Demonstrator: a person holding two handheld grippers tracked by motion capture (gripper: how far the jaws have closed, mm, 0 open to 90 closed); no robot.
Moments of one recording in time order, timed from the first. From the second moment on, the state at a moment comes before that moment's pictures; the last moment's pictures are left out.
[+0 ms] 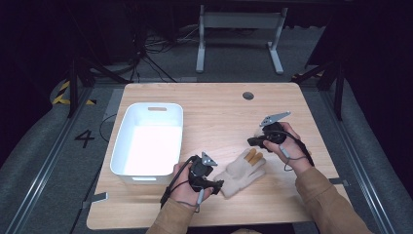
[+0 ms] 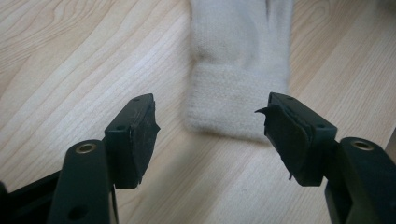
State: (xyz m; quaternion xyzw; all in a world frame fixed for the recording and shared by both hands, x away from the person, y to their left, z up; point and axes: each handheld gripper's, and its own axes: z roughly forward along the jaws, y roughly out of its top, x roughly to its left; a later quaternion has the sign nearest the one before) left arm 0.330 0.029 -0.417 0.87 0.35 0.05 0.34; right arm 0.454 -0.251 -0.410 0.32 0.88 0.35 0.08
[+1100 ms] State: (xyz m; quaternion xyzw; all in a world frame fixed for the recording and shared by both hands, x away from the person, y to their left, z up) left arm 0.328 0.019 -0.417 0.88 0.34 0.03 0.34; right arm 0.452 -0.232 -0.447 0.33 0.89 0.32 0.07
